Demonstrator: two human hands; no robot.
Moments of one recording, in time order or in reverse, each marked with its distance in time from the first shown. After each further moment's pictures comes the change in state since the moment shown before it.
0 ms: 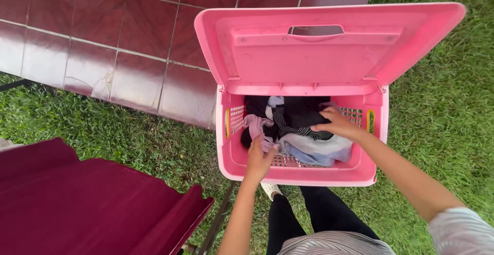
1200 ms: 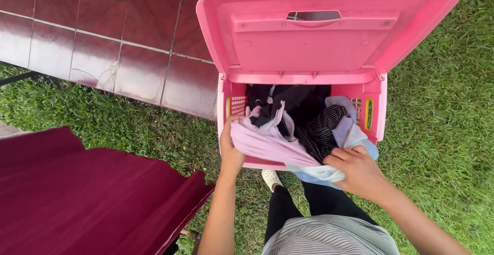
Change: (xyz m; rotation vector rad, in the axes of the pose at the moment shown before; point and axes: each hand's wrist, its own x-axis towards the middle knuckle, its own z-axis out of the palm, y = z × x) left_hand -0.036 0.111 -0.107 -0.536 0.189 0.187; right_hand -0.223 -0.079 0.015 -0.852 0.102 -0.479
